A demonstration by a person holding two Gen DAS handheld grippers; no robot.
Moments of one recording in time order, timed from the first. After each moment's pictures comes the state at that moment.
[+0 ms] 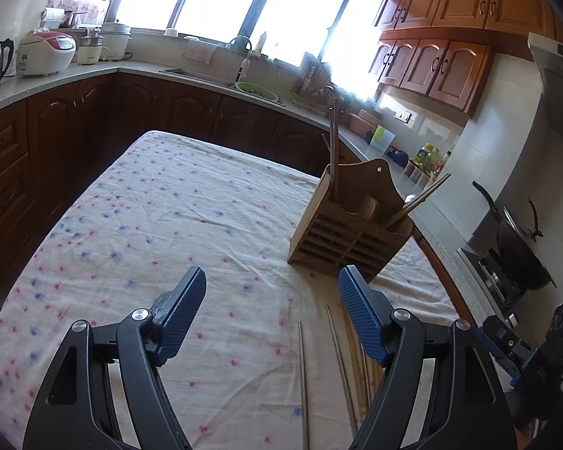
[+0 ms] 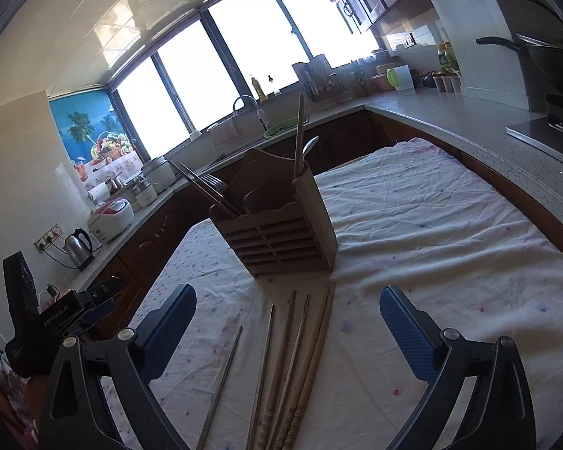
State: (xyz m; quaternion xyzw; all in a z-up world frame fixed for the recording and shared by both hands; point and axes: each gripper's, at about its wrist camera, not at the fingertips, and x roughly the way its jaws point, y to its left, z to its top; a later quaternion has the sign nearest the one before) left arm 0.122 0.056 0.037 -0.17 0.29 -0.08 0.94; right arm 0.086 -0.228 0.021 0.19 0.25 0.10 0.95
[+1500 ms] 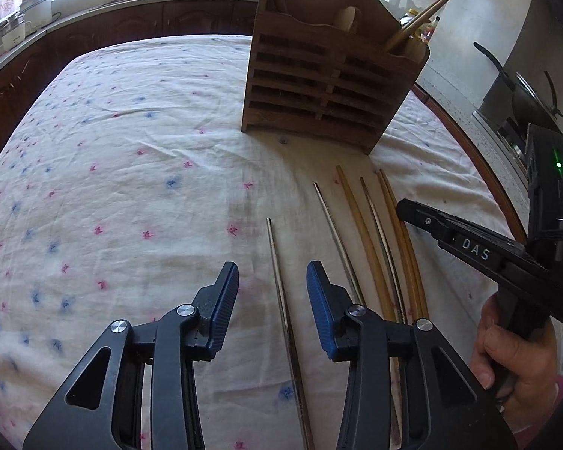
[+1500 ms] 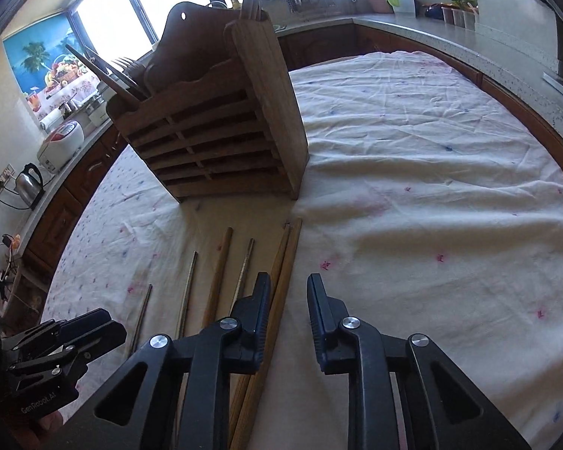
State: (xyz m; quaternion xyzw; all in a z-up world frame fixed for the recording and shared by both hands) left arm 0.178 -0.037 -0.050 -0.03 0.48 -0.15 0.87; right arm 0.194 -0.205 -0.067 0.11 0.43 0.07 0.89
